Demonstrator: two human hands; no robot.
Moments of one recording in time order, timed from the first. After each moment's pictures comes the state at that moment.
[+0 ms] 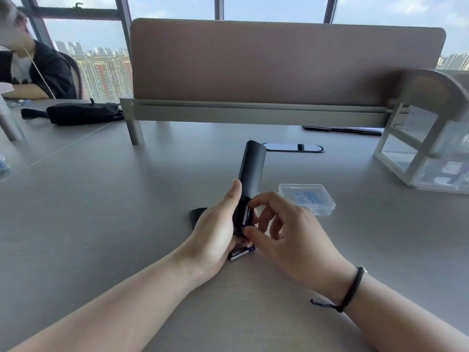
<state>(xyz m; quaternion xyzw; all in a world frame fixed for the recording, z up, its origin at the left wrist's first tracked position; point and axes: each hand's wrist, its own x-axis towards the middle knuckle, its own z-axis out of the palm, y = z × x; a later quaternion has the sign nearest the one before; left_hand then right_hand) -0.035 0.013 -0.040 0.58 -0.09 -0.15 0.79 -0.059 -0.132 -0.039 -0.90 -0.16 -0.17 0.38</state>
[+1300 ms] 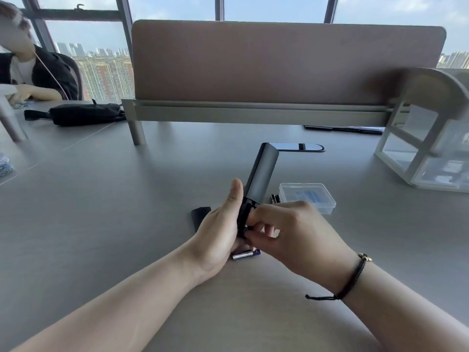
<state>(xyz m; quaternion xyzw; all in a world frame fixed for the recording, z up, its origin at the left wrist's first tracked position) -0.038 0.015 -0.041 0.61 -0.16 -0.16 0.76 -0.052 -0.138 -0.036 -0.89 -0.29 -0.23 0.27</state>
